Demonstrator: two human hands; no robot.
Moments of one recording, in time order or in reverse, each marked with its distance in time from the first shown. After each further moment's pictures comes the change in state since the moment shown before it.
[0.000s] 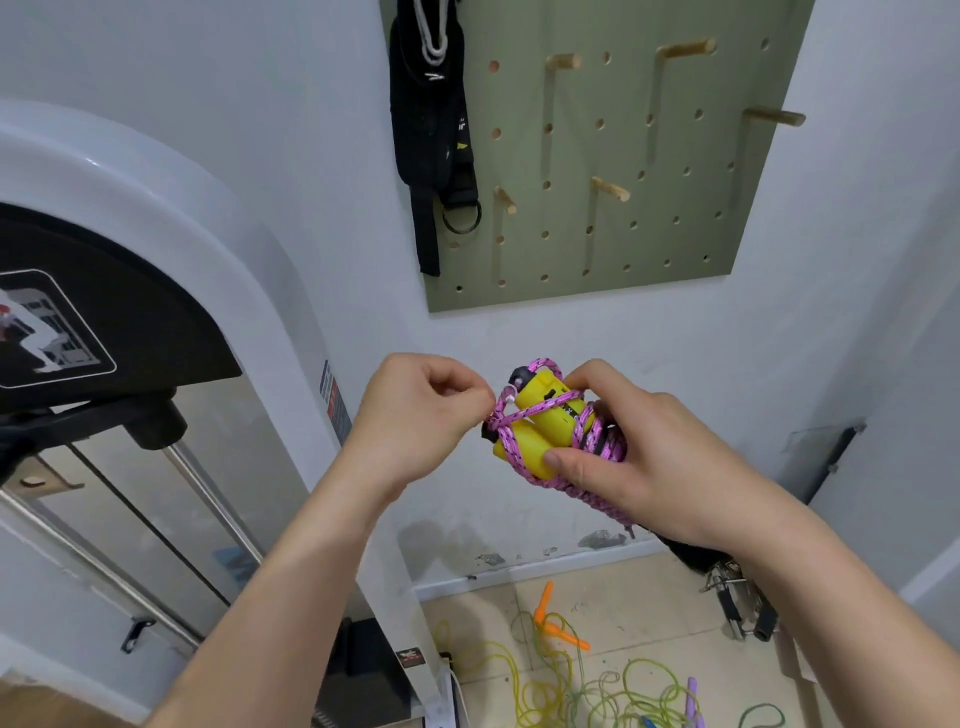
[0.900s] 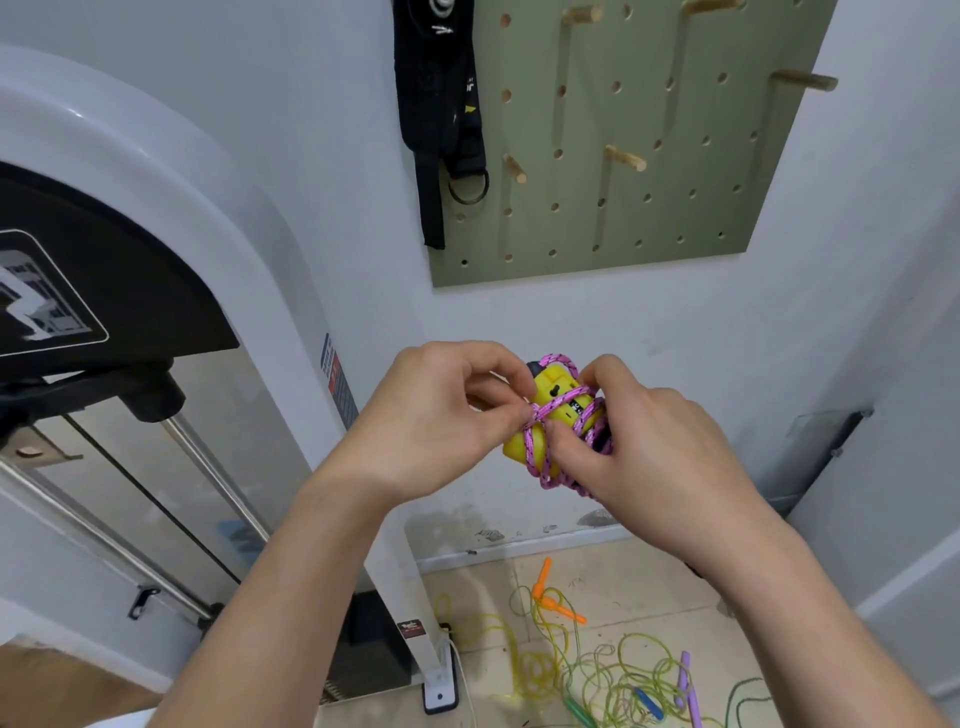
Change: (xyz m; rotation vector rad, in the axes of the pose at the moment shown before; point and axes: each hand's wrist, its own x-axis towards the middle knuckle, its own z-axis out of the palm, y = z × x) left_hand -0.017 0.007 -0.006 0.085 -0.262 0.176; right_hand -0.002 -0.013 0.022 -0.341 0.158 0.162
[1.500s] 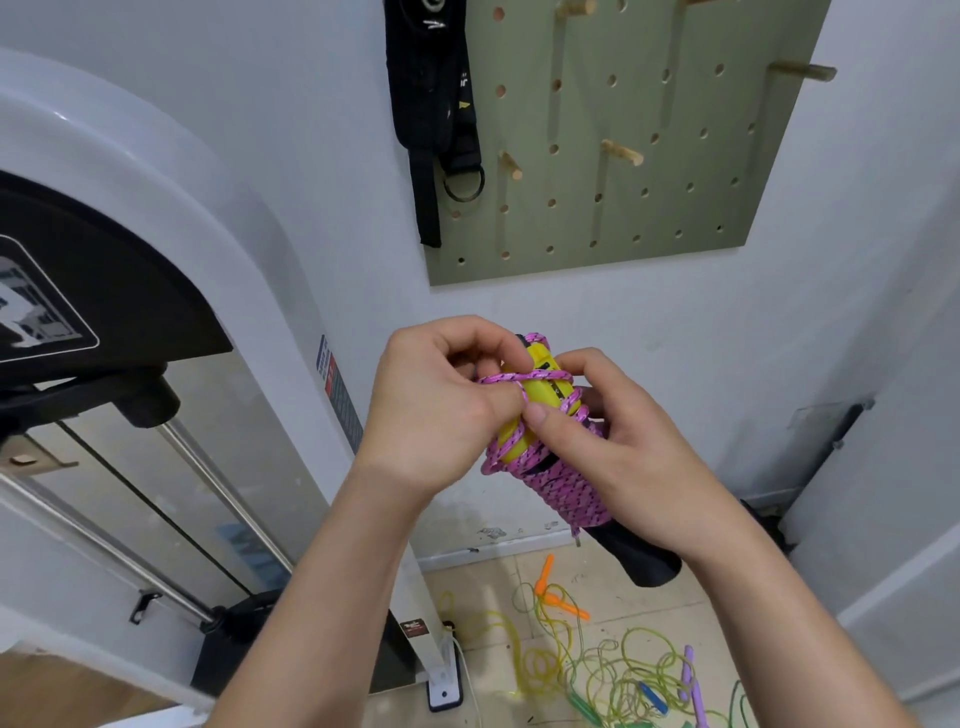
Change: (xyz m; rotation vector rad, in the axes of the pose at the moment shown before) left_hand 0.006 0.007 0.012 -0.356 0.250 -0.053; right_hand 0.003 -0.002 0.016 0.965 -0.097 -0.021
